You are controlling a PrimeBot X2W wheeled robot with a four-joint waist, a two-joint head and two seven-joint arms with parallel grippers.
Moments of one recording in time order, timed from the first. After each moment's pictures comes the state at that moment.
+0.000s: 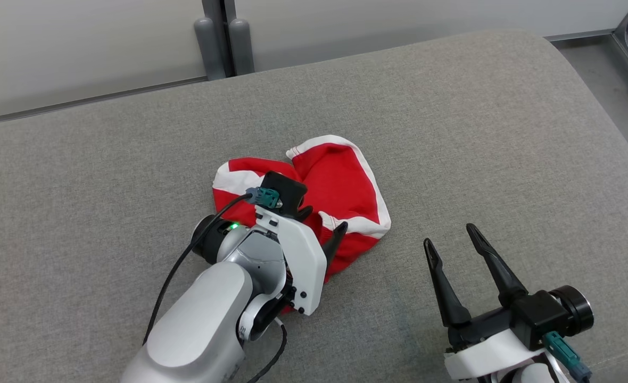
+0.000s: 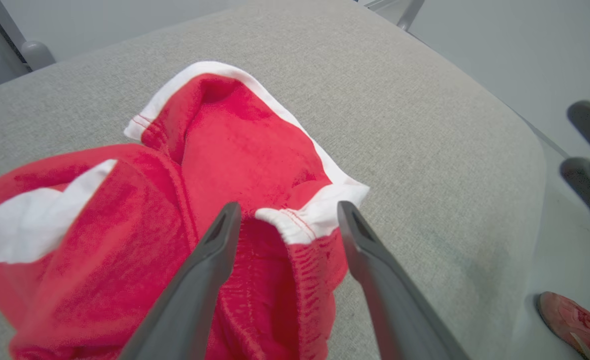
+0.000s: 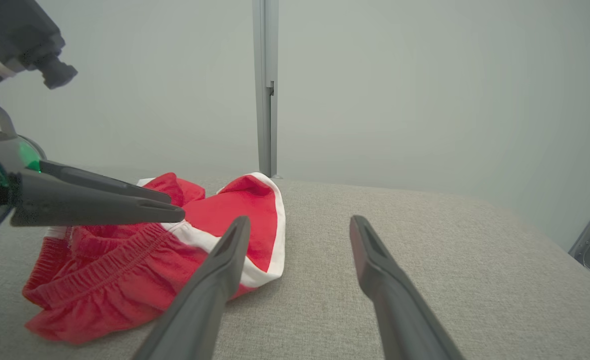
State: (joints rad) left arm -0.56 0.08 -0.66 0.36 -0.56 -0.01 0.41; right arm -0.09 -0.05 0.24 0.16 0.02 0.13 -0.26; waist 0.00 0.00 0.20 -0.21
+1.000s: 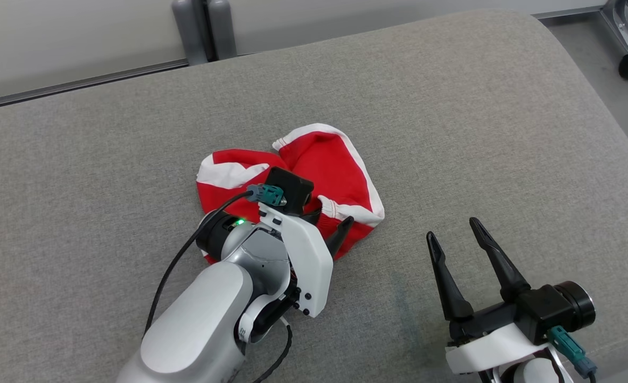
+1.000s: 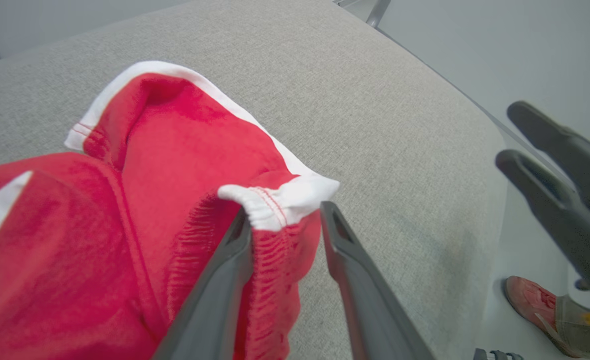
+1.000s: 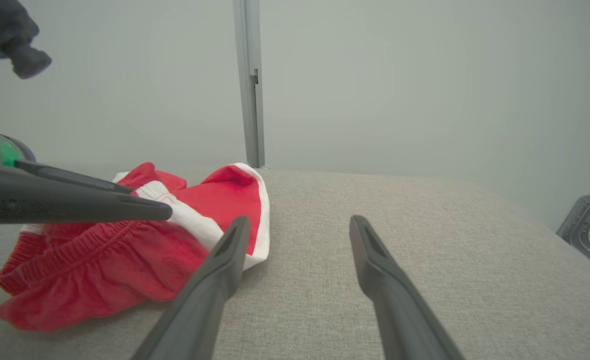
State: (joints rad) left arm -0.54 0.11 -0.67 0.24 -0.60 0.00 0.46; right arm -0.10 -0.05 0.24 0.15 0.04 0.13 -0.26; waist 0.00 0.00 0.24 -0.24
